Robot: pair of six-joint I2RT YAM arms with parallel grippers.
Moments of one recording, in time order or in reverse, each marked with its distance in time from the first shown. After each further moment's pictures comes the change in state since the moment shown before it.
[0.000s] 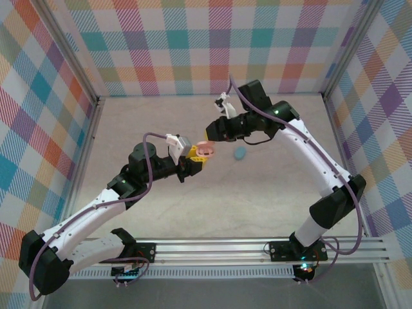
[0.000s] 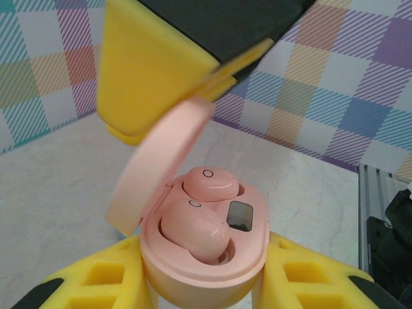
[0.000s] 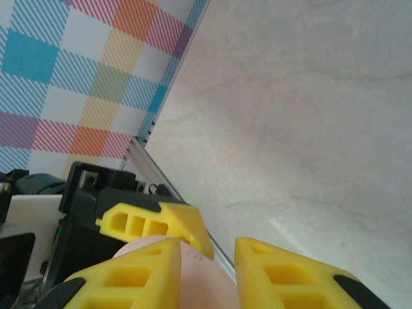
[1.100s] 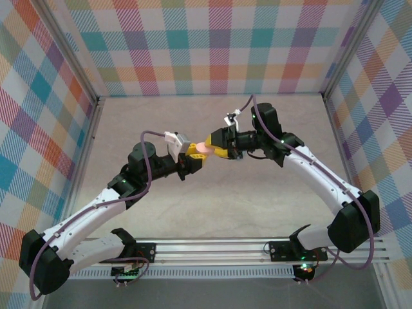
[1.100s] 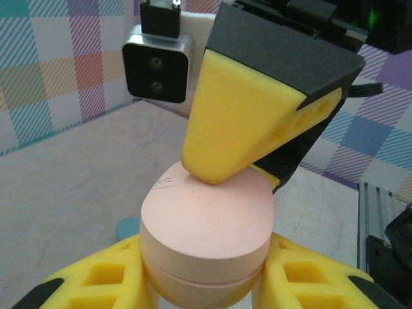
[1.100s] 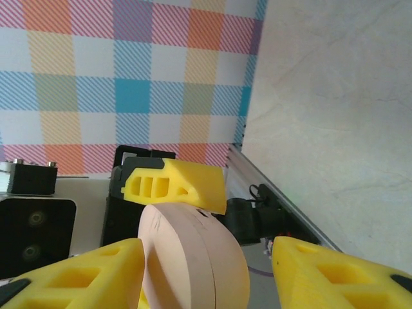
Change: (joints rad) left arm 0.000 0.008 0.003 0.045 -0.019 -0.066; right arm -0.053 -0.233 -0.575 0.702 -0.263 0.618
